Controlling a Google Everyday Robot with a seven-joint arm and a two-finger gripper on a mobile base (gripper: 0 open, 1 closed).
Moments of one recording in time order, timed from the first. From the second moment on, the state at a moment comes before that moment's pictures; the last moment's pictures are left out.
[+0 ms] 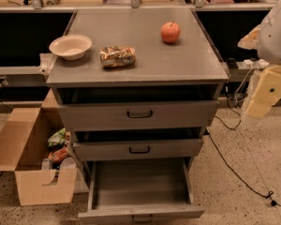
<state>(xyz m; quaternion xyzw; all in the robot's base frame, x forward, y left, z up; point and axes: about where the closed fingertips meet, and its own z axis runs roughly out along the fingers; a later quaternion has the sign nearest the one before) 0.438 -0.216 0.978 -0.60 0.78 -0.04 0.16</state>
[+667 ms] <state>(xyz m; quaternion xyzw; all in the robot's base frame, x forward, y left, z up) 0.438 -0.215 0.947 -0.60 0.79 -0.01 0.15</state>
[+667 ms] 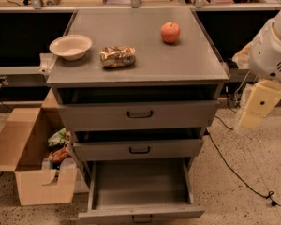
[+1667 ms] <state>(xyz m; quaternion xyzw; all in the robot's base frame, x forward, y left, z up) 0.398 -0.191 0.728 -0.57 0.80 0.14 0.13</state>
